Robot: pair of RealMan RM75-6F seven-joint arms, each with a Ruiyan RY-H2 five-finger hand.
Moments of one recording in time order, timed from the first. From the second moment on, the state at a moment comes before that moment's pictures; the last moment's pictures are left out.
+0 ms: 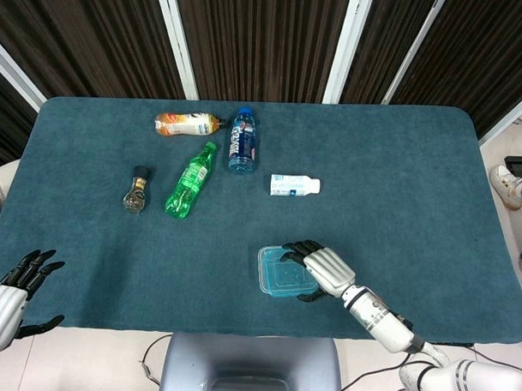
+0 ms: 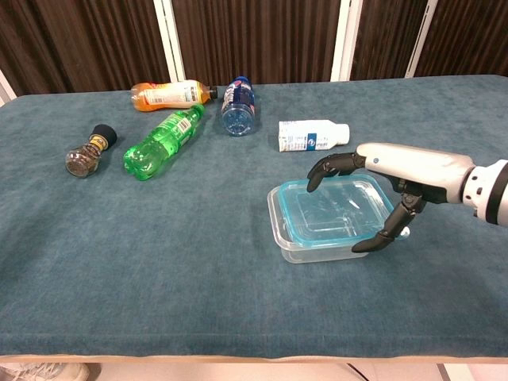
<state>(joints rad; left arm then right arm) -0.08 -1.06 0.06 -1.58 1.69 1.54 -0.14 0.62 -1.47 0.05 -1.49 -1.52 0.92 0.13</state>
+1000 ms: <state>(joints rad) -0.09 -1.05 0.06 -1.58 1.69 1.53 -0.15 0.66 -1.51 0.05 -1.44 -1.48 0.90 0.14</state>
